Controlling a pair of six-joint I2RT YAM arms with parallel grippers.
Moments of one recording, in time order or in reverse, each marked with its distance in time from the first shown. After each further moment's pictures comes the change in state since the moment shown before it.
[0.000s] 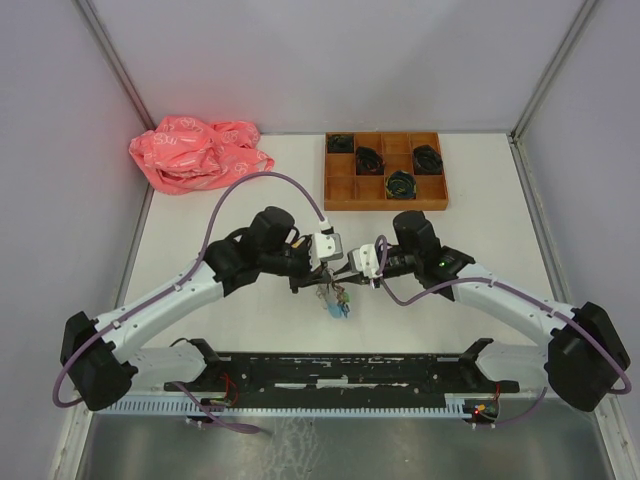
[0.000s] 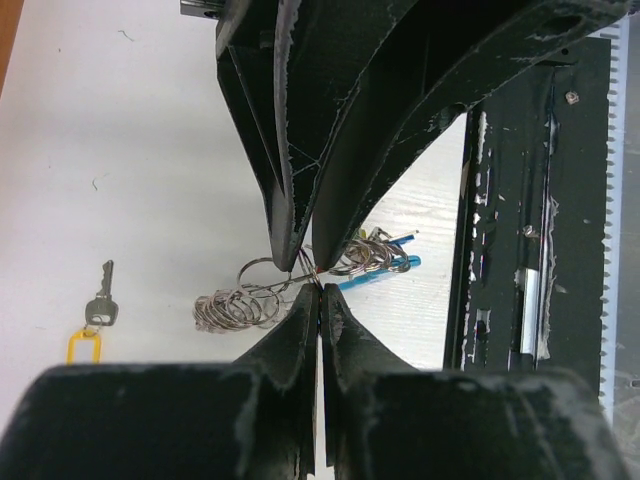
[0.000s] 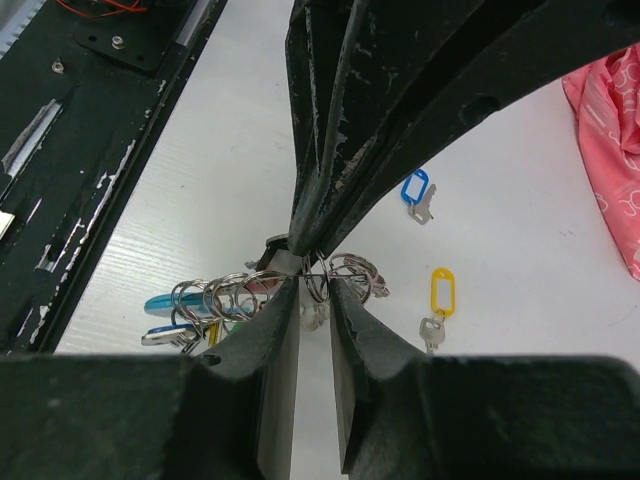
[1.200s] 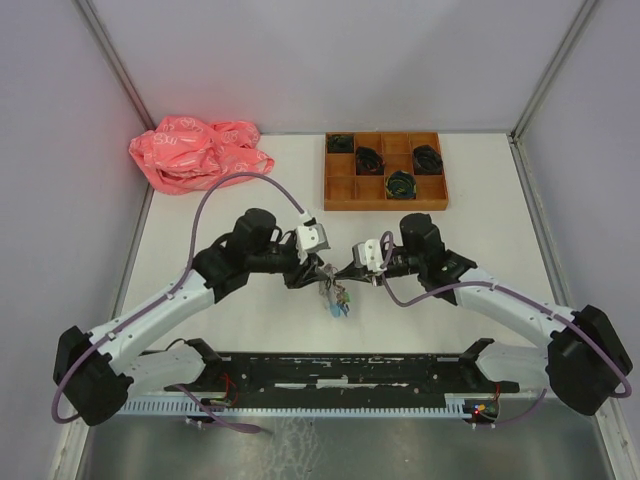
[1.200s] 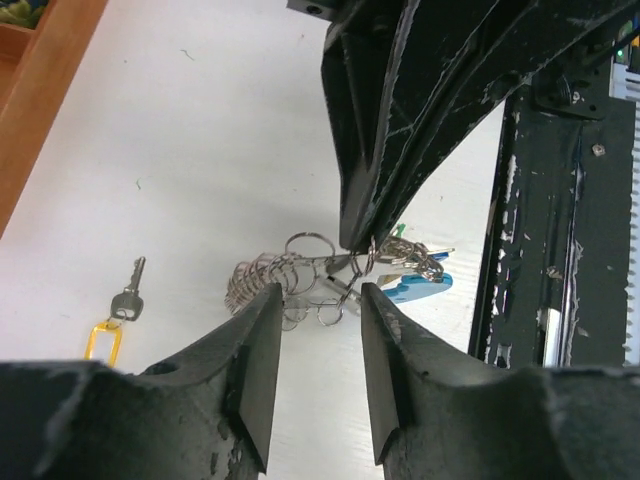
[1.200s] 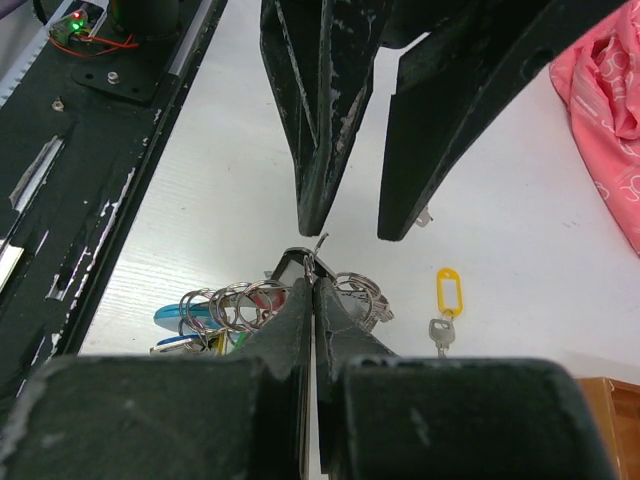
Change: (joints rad) left arm 0.070 -0.052 -0.091 0.138 0.016 -0.079; right arm -0.021 -0.013 -0.054 0.133 -0.013 0.142
